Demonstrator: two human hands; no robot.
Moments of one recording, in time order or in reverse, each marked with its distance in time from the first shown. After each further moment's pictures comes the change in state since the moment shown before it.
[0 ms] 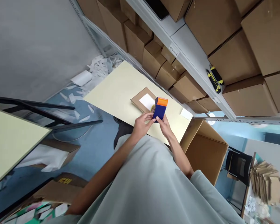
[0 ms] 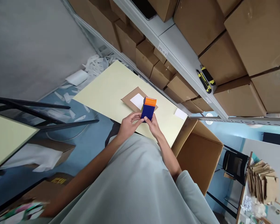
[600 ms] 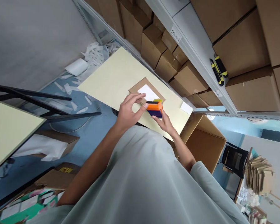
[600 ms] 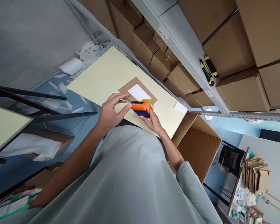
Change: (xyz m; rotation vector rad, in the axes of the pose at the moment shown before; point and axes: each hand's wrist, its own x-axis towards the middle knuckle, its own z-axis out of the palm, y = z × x) left_hand 0.009 0.063 -0.044 0.301 0.016 0.193; right_hand -0.022 -0.023 -0.018 -0.429 -0.169 -0.069
